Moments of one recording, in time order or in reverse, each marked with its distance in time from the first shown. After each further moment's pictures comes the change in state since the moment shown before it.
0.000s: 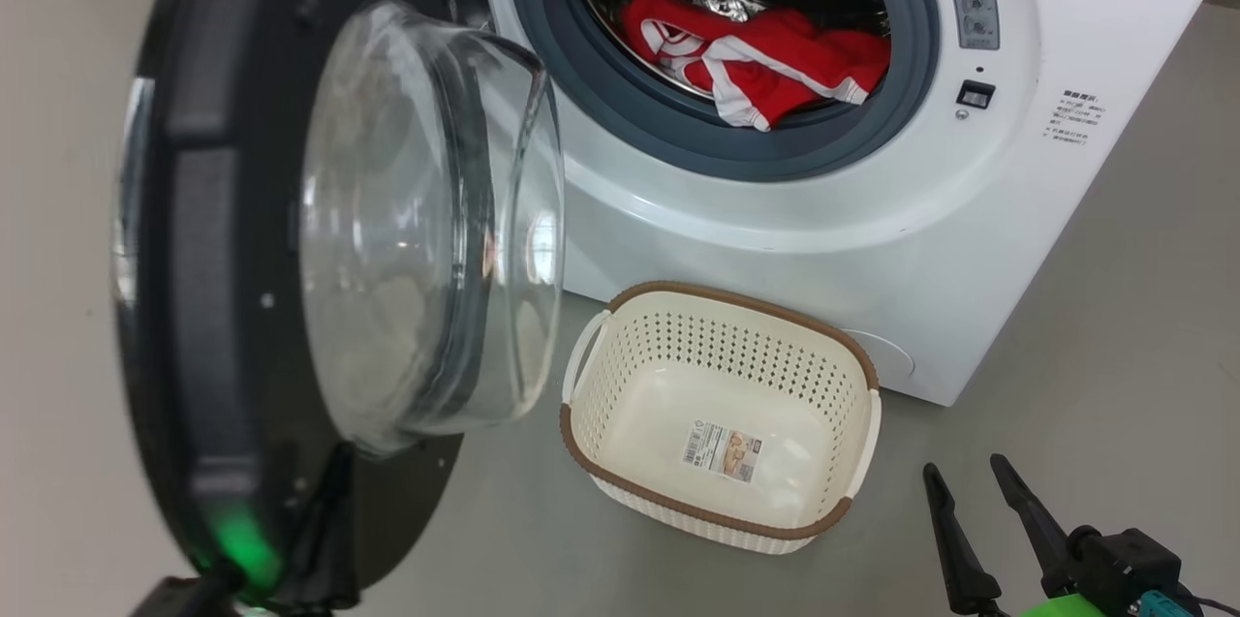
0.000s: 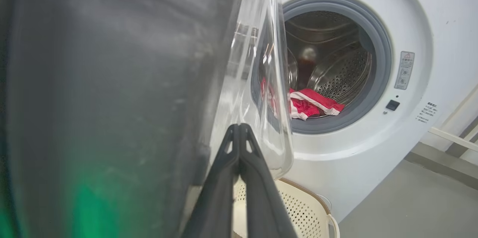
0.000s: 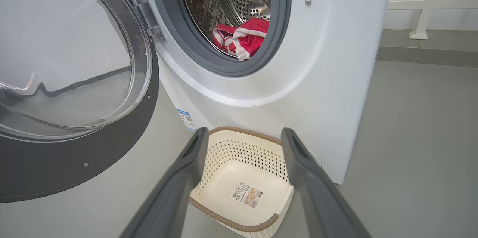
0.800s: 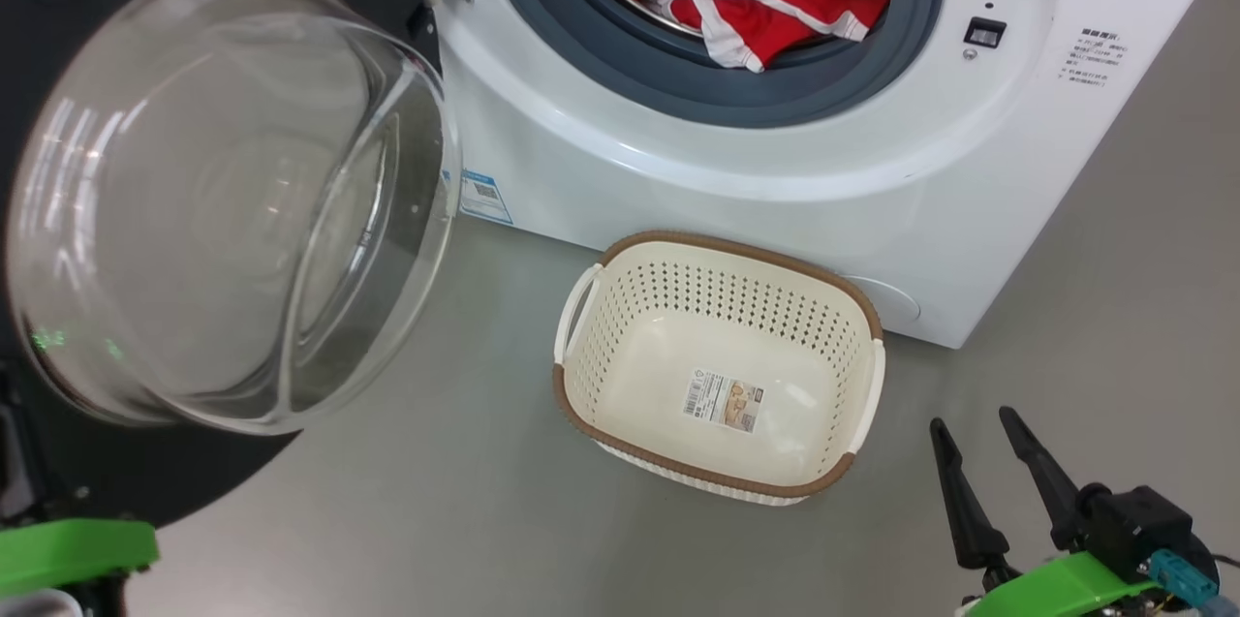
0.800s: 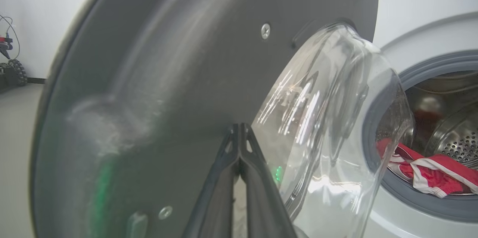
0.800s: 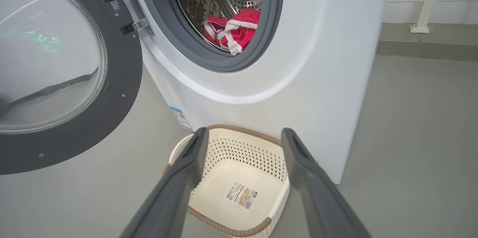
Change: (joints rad) left arm -0.256 -0.021 0.513 0.177 0.109 -0.081 0.000; right arm -0.061 -0.027 0.002 -0.010 -0.010 0.000 0.000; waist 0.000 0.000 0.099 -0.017
